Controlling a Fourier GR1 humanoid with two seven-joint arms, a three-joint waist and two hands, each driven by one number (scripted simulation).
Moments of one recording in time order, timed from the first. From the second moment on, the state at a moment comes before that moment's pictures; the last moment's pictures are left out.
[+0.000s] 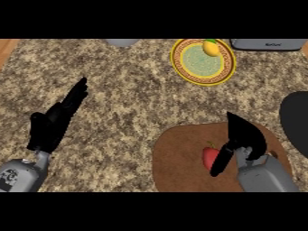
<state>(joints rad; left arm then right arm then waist) -0.21 0.45 -0.32 -1.55 0.21 0.17 0.16 -0.27 -0.22 0.35 -1.59 0.60 0.36 1.21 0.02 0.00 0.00</state>
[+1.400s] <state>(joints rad) -0.18 0.43 -0.27 -1.57 0.18 0.13 0.16 -0.22 -0.07 0.30 -1.50 0.79 0.51 1.14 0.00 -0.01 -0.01</state>
